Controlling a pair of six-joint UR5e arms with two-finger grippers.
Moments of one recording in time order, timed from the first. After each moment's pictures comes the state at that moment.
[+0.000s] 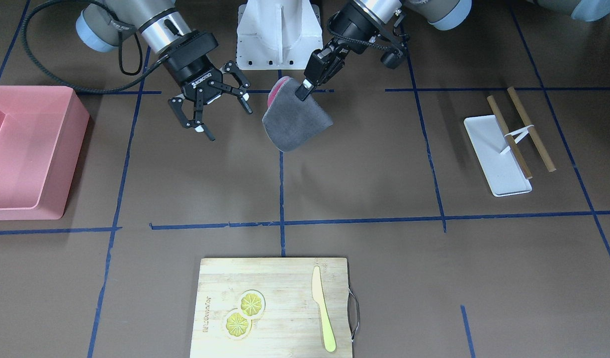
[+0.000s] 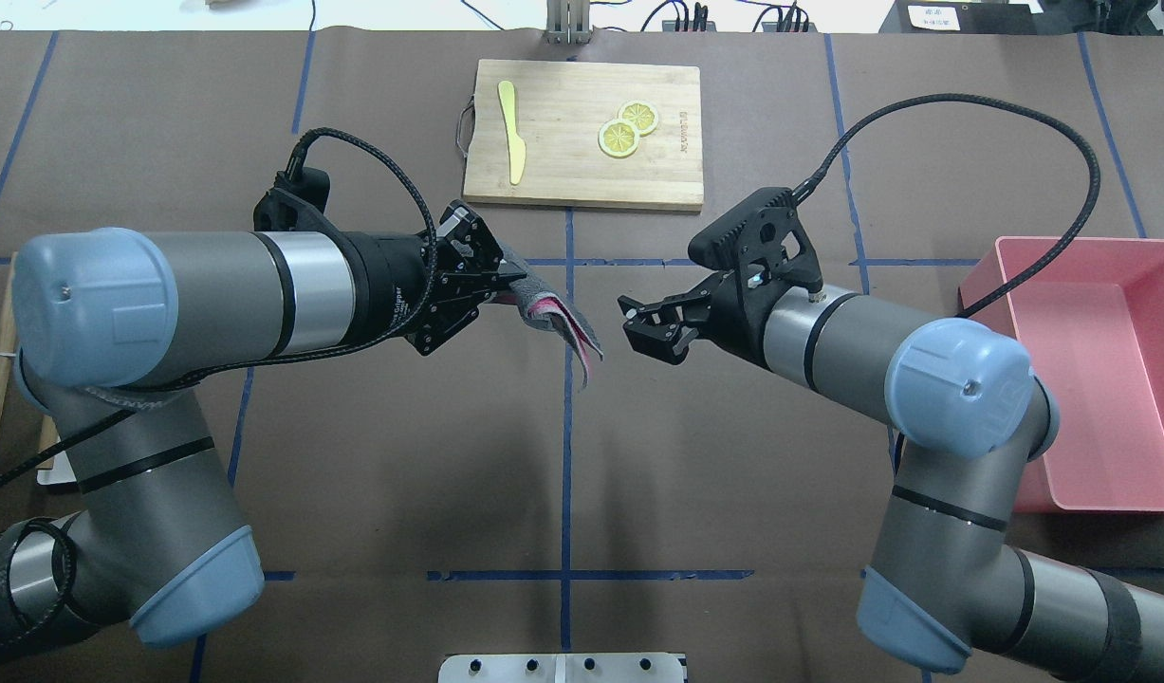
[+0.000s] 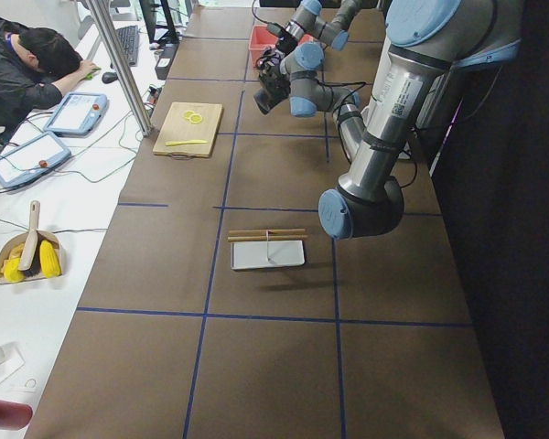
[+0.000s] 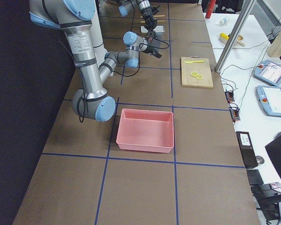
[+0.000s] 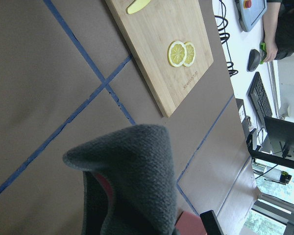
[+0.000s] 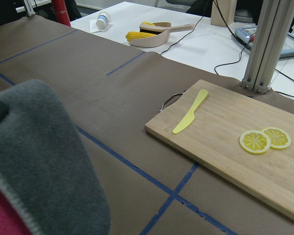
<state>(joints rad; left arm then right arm) -0.54 -2.05 -2.00 -2.19 -1.67 -2.24 0.45 -1.23 1.96 -0.85 1.41 0.63</state>
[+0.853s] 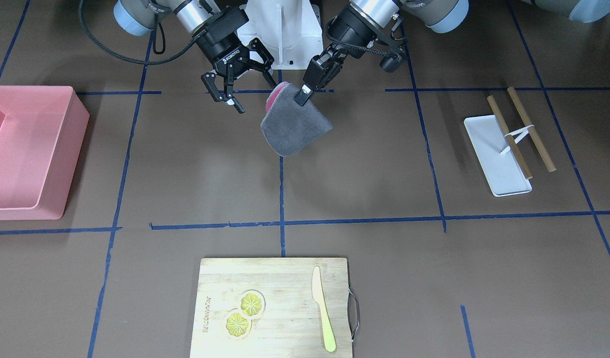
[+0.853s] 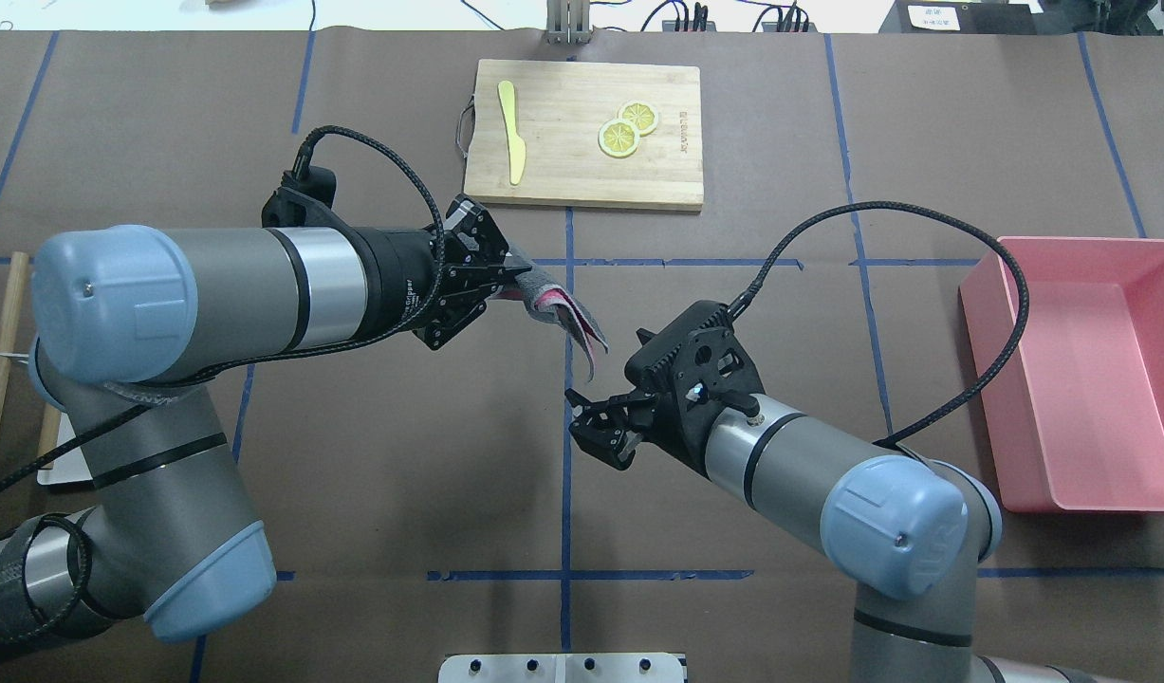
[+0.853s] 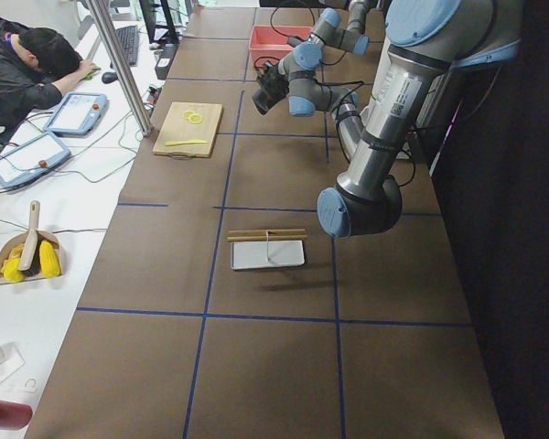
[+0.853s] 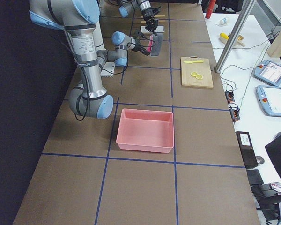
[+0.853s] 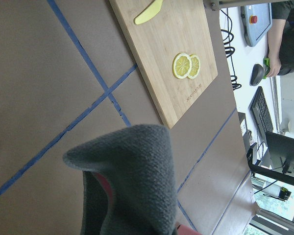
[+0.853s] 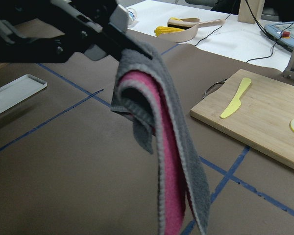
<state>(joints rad) -0.54 -2.07 -1.98 -2.18 -1.66 -2.27 0.26 -1.22 1.98 -0.85 1.24 0.62</state>
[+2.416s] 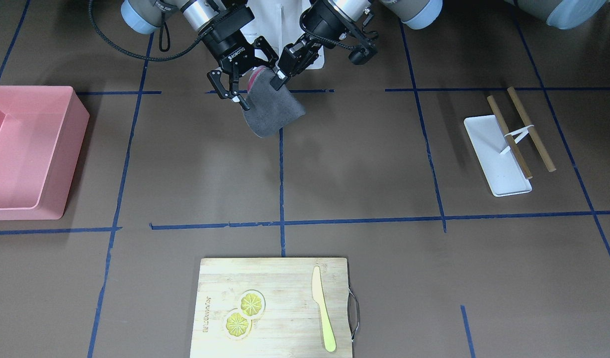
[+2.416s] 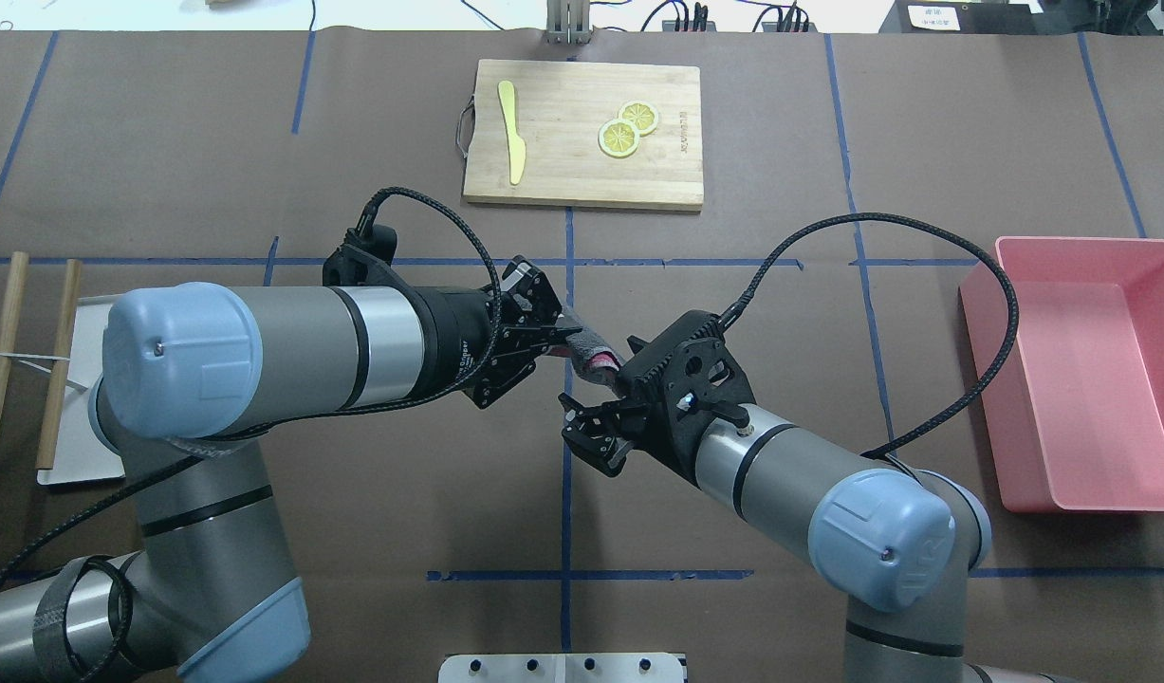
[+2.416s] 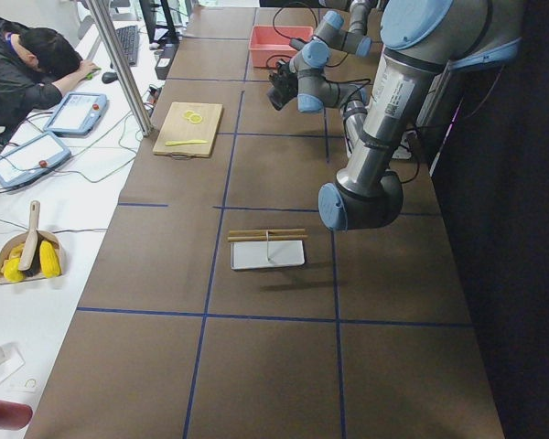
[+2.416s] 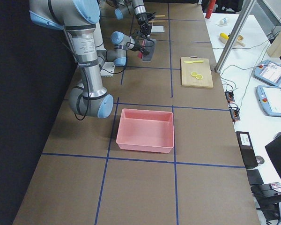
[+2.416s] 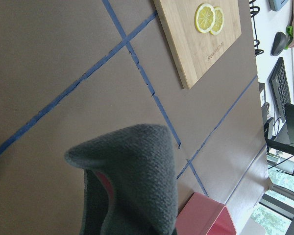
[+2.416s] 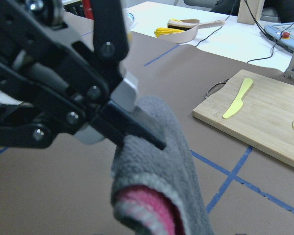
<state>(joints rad) -0.45 -2.10 -1.97 -2.18 -1.66 -2.29 0.25 -1.22 1.97 -0.85 1.22 0.63</state>
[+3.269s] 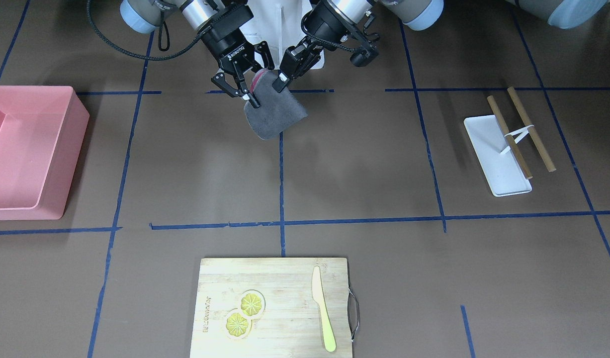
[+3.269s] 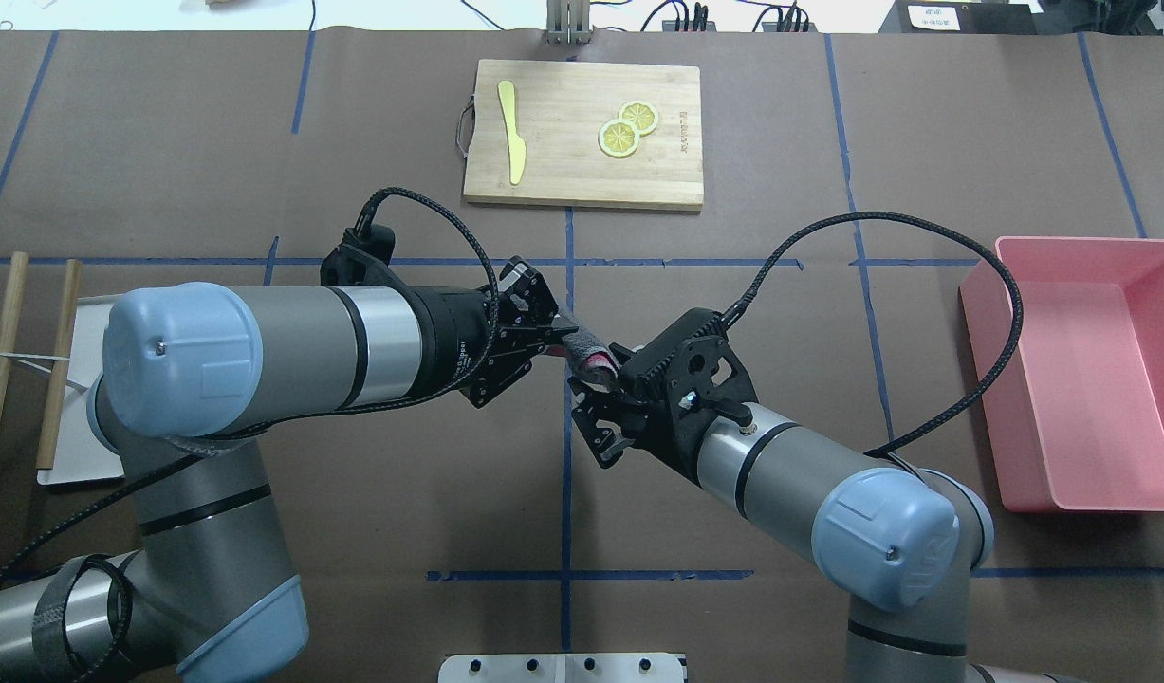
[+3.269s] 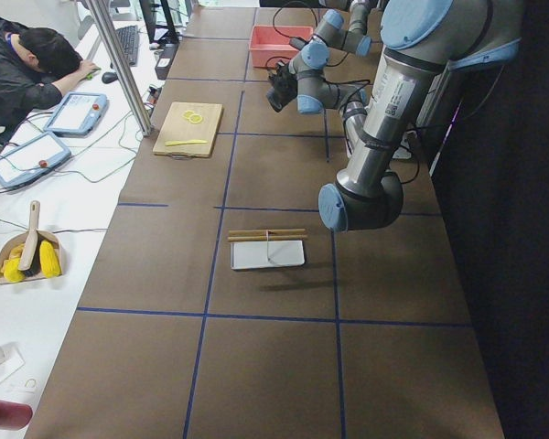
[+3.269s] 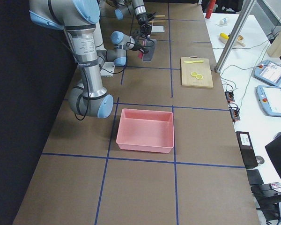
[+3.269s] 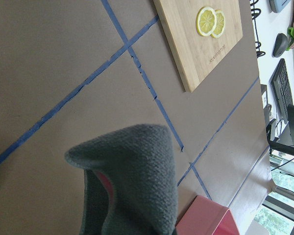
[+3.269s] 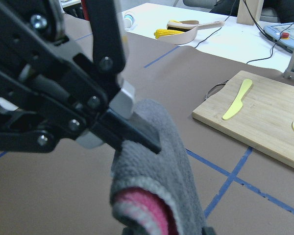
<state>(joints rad) -0.45 -2.10 -1.97 -2.18 -1.66 -2.28 0.25 -1.22 1.98 -0.85 1.22 0.64</state>
